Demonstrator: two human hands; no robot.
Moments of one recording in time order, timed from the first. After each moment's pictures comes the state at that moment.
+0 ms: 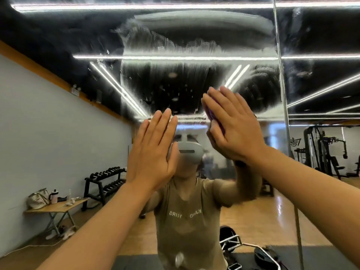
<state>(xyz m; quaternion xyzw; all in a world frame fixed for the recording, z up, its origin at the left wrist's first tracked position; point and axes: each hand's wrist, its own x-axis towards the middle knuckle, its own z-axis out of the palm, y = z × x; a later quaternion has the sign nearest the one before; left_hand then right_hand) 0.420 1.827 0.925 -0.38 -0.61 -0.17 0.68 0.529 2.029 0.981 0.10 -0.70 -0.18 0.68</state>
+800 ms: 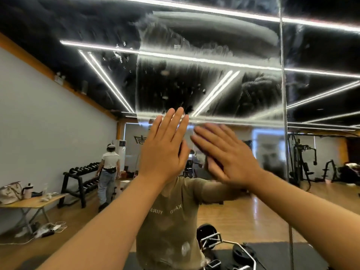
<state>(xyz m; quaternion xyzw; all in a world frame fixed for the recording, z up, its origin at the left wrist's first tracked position) 0.420 1.830 0.922 -0.40 -0.56 -0.21 0.69 0.528 2.016 0.930 0.21 -0.73 -0.30 0.57</state>
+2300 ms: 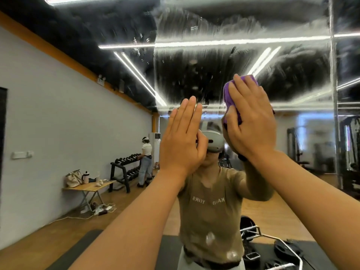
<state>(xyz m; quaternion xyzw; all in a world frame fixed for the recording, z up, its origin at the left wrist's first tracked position) 0.424 1.829 0.914 -0.38 -0.56 -0.27 0.68 0.499 1.981 0.956 0.12 -0.65 -0.04 0.75</state>
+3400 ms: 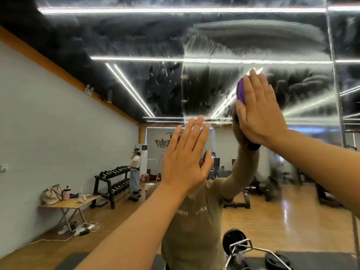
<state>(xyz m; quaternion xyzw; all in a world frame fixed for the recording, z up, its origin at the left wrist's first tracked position) 0.393 1.775 0.918 -0.37 -0.58 -0.16 0.71 0.500 1.951 1.022 -0.03 -0.76 -0.12 0.64</state>
